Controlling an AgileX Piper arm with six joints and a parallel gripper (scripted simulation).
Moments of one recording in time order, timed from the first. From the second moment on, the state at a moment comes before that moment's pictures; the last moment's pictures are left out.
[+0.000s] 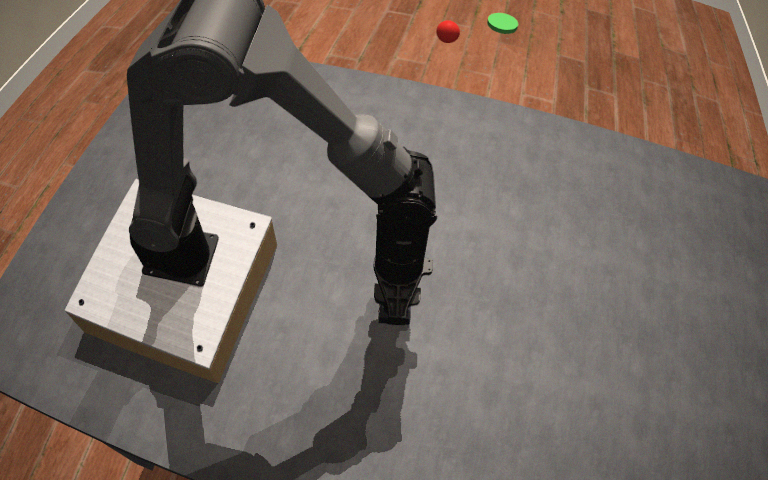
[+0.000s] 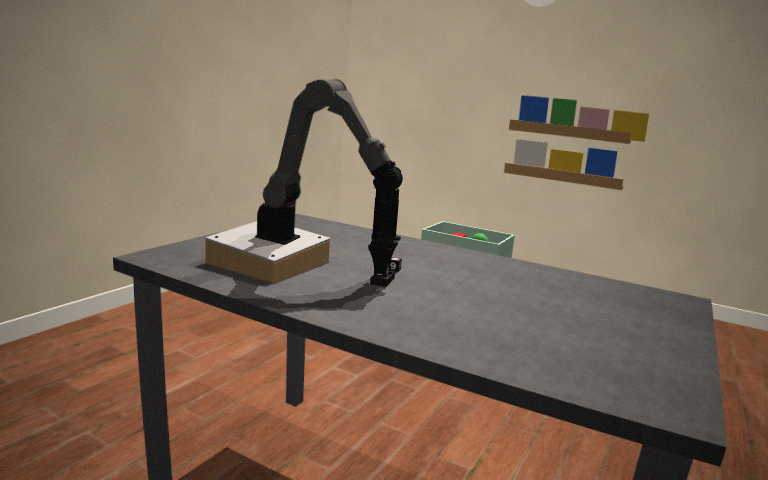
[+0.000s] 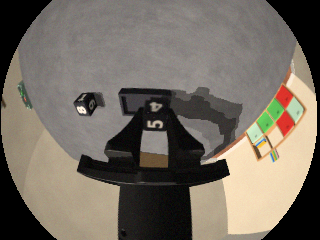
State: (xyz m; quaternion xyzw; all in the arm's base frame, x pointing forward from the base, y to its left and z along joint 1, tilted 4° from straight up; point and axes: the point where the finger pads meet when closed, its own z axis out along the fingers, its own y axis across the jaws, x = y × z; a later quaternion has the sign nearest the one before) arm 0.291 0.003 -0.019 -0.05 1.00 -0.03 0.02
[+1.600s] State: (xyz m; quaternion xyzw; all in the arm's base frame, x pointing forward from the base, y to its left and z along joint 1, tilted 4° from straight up) arm 0.292 0.003 -0.029 -0.05 1.00 -0.03 0.02
